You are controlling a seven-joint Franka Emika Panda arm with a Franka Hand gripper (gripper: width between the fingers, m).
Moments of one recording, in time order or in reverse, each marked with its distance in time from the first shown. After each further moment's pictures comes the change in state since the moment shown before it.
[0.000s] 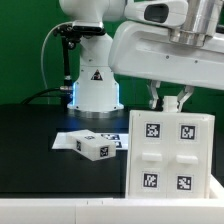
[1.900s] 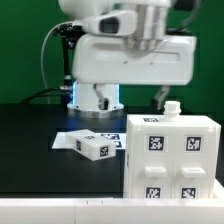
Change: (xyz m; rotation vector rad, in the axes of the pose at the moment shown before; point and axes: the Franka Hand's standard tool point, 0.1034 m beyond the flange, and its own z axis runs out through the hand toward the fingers) arm -0.090 0.044 0.035 0.122 0.002 -0.139
